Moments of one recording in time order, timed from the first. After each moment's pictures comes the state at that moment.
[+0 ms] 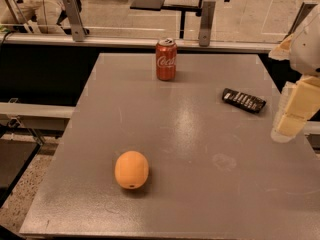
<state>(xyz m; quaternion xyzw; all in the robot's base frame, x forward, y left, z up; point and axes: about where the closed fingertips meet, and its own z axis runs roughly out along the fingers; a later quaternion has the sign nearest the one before) 0.438 -0.217 0.976 -0.60 0.78 -0.03 0.16</state>
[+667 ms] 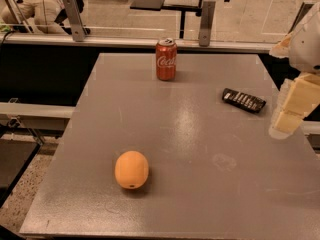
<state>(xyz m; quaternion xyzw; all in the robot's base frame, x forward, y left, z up) 0.443 -0.218 0.977 -0.59 0.79 -0.04 0.16</state>
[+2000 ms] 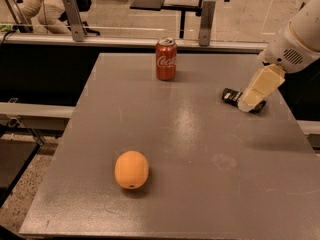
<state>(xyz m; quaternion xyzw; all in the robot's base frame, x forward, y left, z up) 0.547 -0.233 0.922 -0.50 0.84 0.04 0.21</state>
